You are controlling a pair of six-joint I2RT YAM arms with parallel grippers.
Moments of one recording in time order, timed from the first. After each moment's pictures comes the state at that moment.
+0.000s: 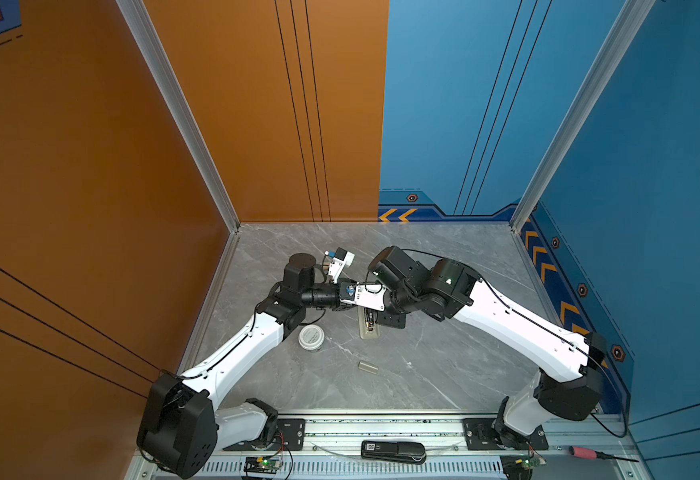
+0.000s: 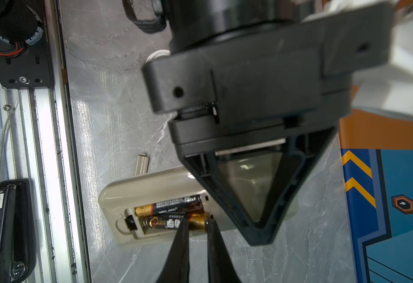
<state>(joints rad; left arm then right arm) -0.44 1.23 0.87 0.03 0.94 -0.88 1.02 1.62 1.83 -1.18 0.05 -0.50</state>
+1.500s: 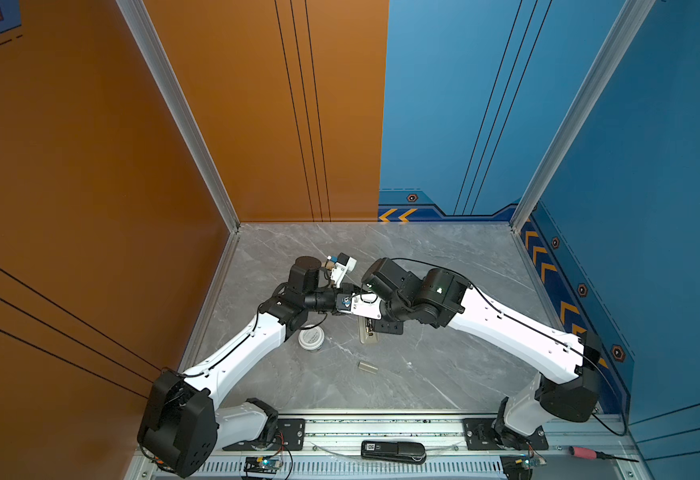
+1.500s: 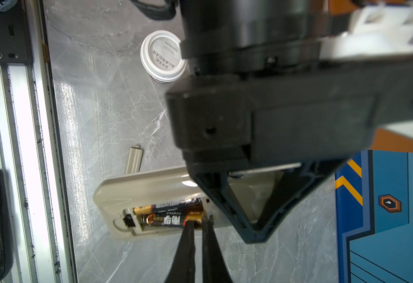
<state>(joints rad) -0.47 1.24 0.87 -0.07 0.87 -0.81 1.06 1.62 1.75 -1.14 0.12 -0.53</state>
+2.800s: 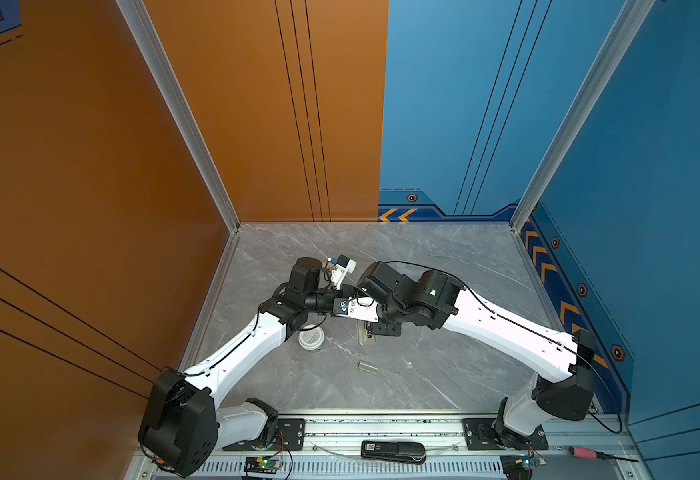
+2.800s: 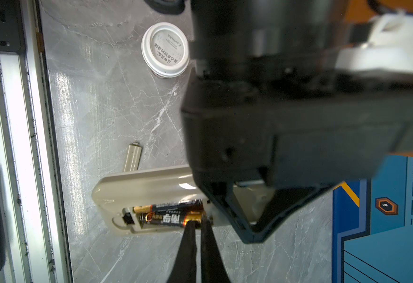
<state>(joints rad) -0.46 1.25 0.87 -0.11 0.86 -0.78 1.07 1.65 1.75 -1.14 0.15 -0.54</state>
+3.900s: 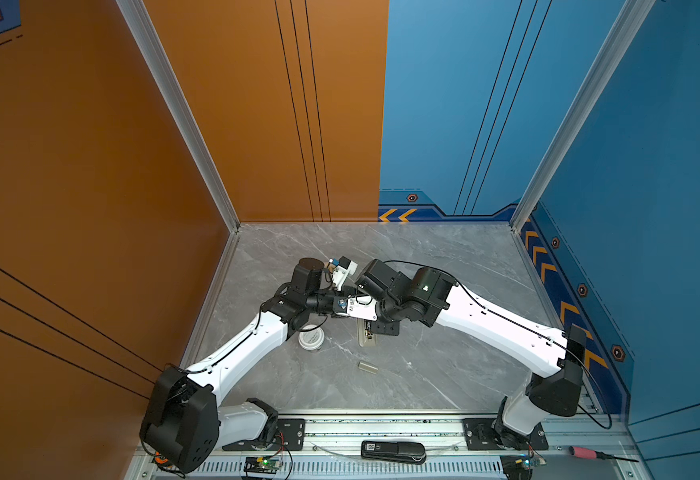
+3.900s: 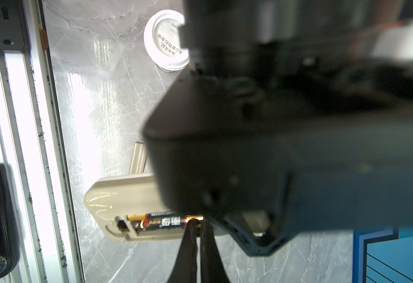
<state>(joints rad) -0.47 1.26 0.87 -0.13 0.86 -0.77 1.05 1.68 1.75 -1.16 0.10 -0.52</state>
